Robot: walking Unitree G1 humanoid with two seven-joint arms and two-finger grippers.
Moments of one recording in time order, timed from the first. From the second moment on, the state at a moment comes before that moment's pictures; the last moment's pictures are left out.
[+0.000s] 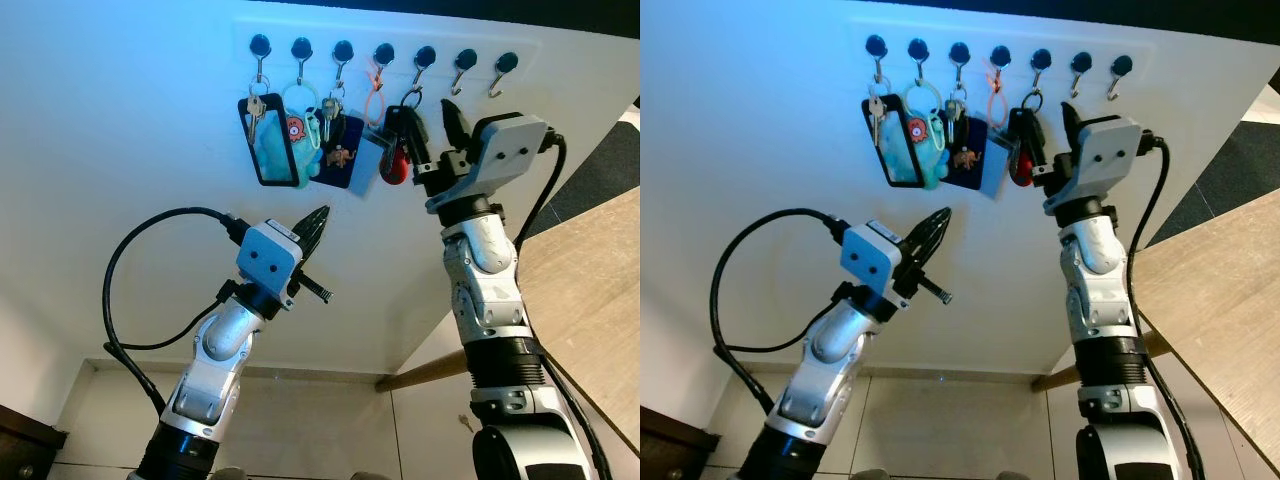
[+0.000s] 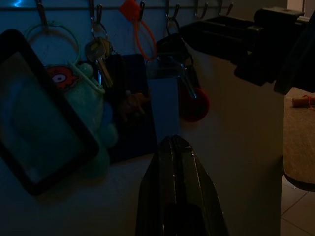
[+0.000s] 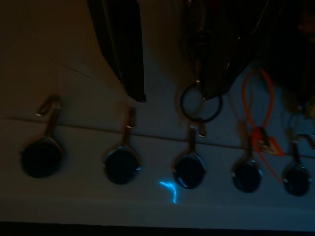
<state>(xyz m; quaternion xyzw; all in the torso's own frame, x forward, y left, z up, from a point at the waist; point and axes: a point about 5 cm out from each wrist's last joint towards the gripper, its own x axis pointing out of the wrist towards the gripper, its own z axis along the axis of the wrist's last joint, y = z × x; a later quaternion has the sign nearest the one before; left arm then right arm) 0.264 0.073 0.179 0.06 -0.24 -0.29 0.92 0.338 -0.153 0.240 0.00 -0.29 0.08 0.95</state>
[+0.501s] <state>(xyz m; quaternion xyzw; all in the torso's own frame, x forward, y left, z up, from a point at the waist) 0.262 0.063 0.193 0.07 -0.27 -0.31 0.91 0.344 -0.159 0.229 0.00 -0.26 0.09 0.96</state>
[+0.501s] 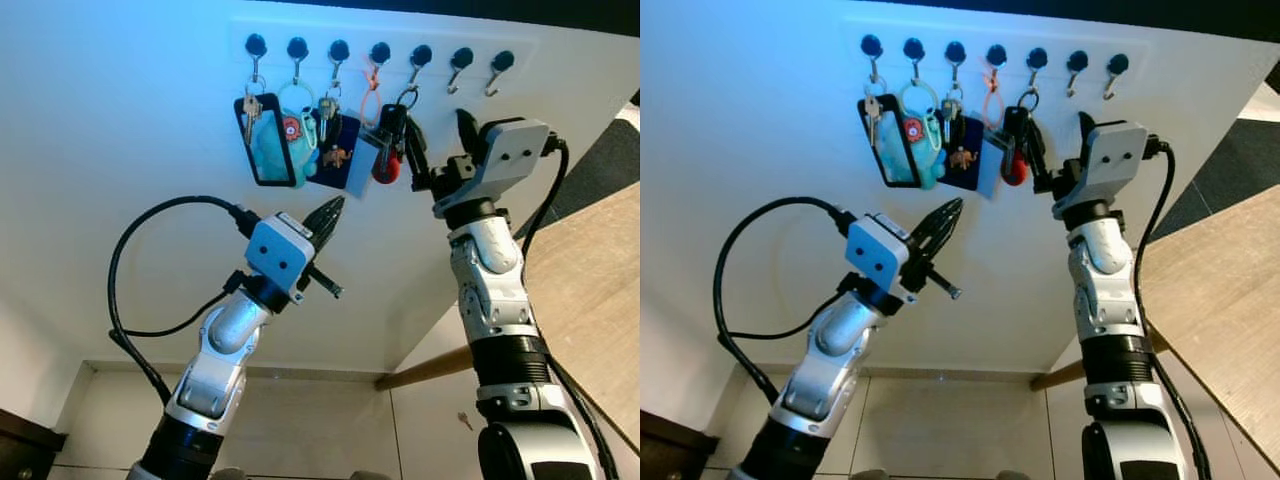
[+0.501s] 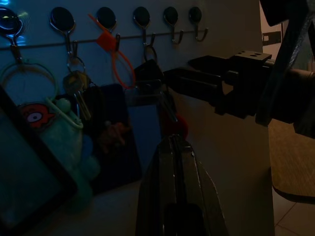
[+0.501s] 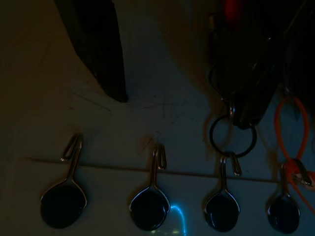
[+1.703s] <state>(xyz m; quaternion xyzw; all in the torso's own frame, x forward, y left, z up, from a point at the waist) 0.261 0.061 0.193 0.08 -0.27 -0.32 0.91 0.341 -0.133 0.240 0.02 -0.28 0.17 0.94</state>
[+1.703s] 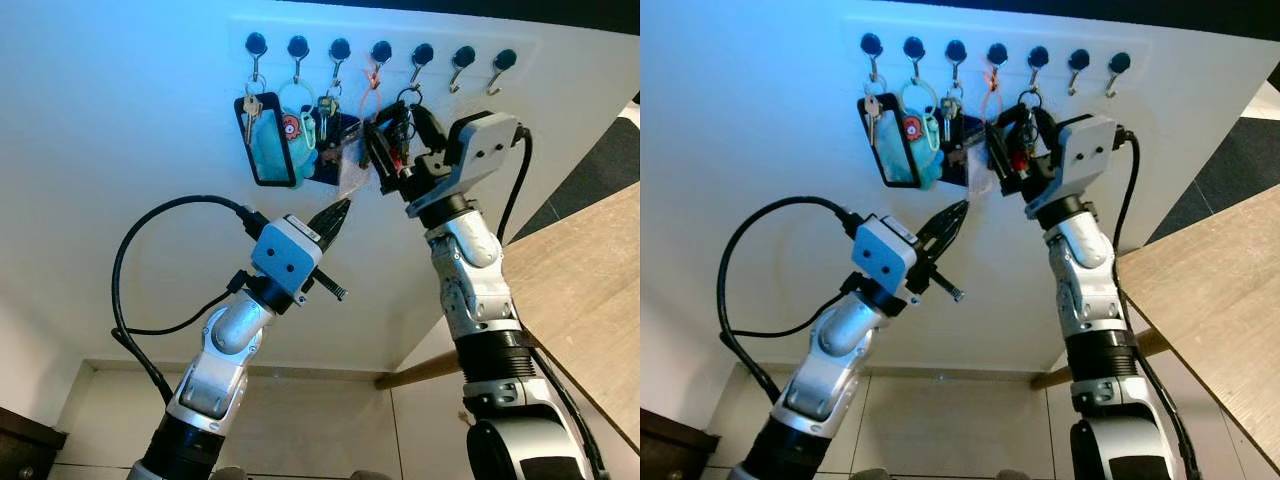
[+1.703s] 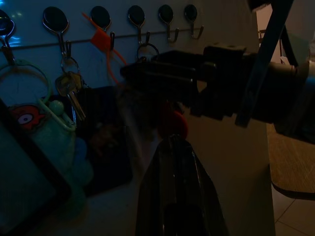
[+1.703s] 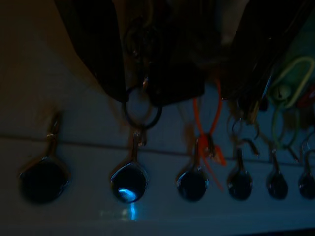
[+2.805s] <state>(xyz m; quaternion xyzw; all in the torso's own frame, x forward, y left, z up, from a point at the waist) 0.258 0.059 0.197 0.08 -0.28 -0.32 0.90 0.344 -0.145 0.228 0.04 -0.25 0.11 0.96</state>
